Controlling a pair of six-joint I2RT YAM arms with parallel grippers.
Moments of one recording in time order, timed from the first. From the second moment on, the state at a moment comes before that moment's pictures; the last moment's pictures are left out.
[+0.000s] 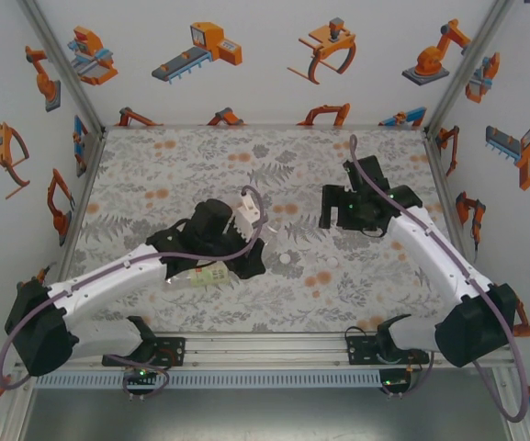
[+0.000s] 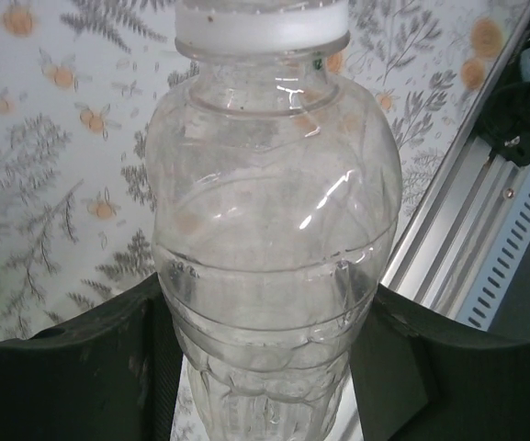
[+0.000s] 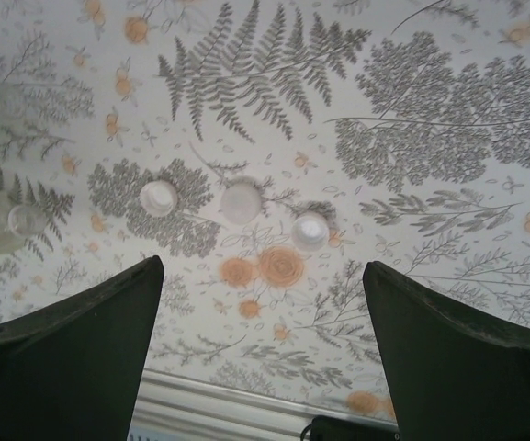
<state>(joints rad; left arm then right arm) -0.89 1.20 0.83 -0.29 0.31 -0.07 0.41 1.29 1.16 -0.86 -0.03 0.38</state>
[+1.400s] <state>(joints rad) -0.82 0.45 0.36 0.06 0.14 -0.02 0.67 1.57 1.08 -0.73 -0.02 0.56</state>
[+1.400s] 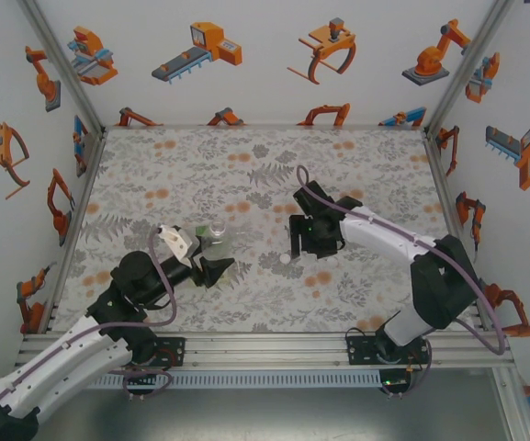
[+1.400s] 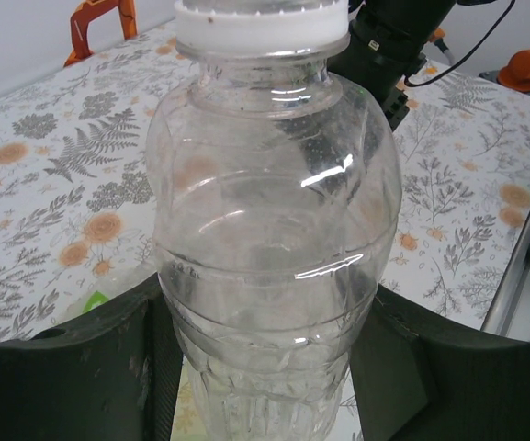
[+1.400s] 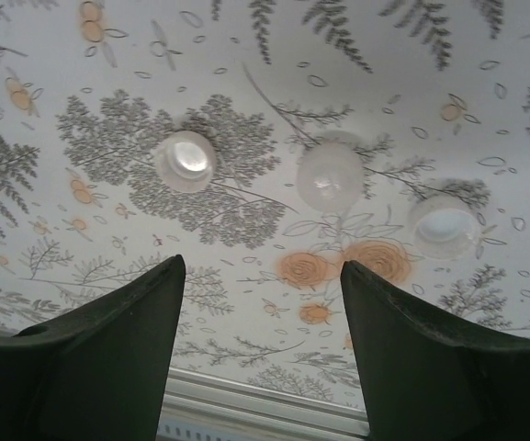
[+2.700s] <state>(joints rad) -0.82 0.52 0.36 0.00 0.10 -0.07 0.52 1.48 0.92 -0.70 0.02 0.59</state>
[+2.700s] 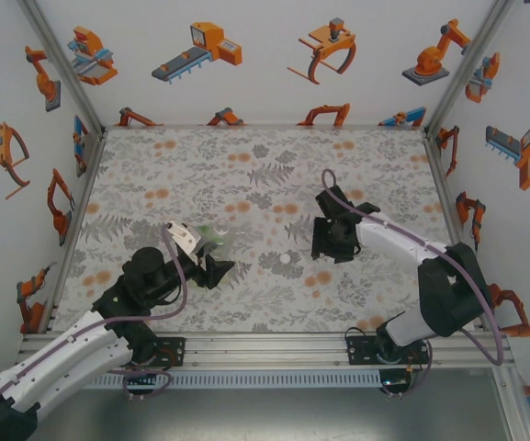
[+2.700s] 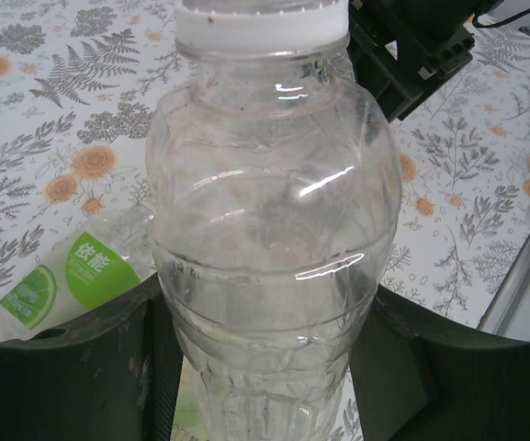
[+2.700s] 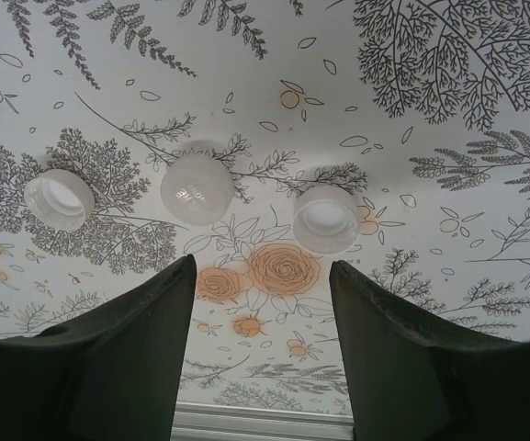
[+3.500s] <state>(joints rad) -0.82 0.52 0.36 0.01 0.07 -0.10 0.48 1.48 0.89 -0.65 0.03 0.58</state>
